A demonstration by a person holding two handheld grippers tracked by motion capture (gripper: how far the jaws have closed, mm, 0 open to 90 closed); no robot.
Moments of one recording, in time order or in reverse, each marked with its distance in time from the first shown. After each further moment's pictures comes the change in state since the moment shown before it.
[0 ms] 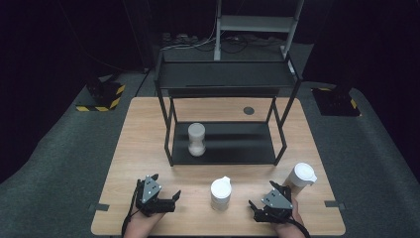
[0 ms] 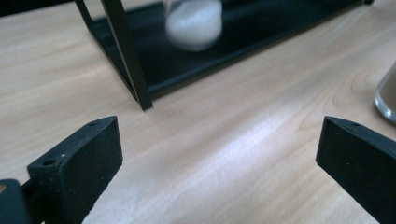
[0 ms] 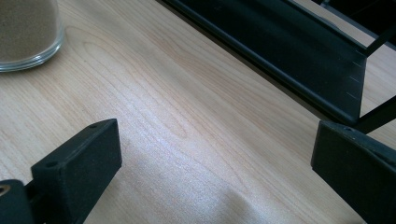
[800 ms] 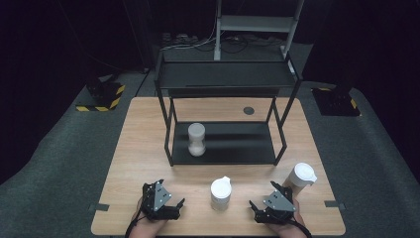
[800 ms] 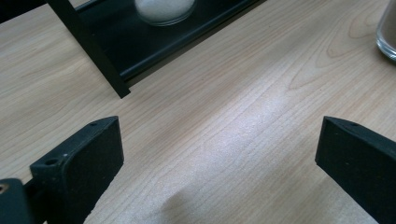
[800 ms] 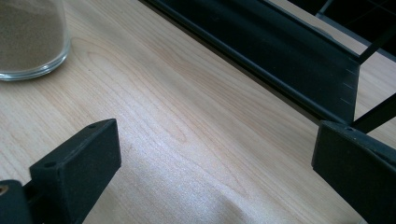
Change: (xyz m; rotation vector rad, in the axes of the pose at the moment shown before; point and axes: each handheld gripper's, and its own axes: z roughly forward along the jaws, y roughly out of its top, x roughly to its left) left arm -0.019 -0.006 0.007 0.067 0.015 0.174; right arm 0.000 -0.002 -0.005 -0.047 0.000 0.013
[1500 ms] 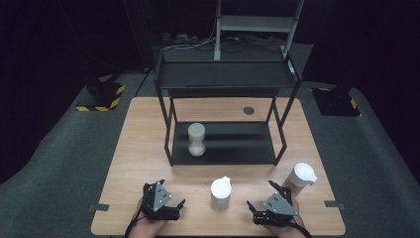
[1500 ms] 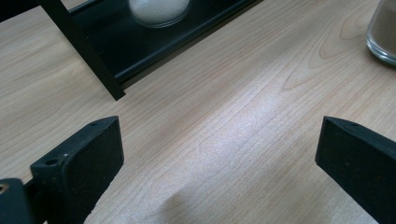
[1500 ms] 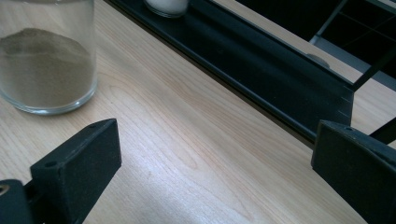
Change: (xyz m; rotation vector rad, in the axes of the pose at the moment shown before) left arm 0.001 0.000 -0.001 -0.011 -0.013 -0.002; right arm 0.007 0.013 -0.012 -0.078 0.014 -0.008
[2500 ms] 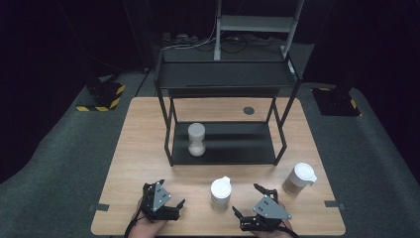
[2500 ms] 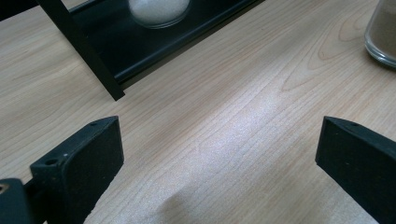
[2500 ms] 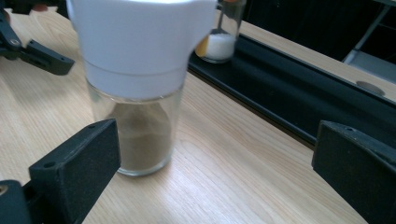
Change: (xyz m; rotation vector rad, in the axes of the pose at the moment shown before) left arm 0.001 0.000 0.000 -0.002 -0.006 -0.004; right arm 0.033 0.029 -0.002 -0.097 0.129 0.079
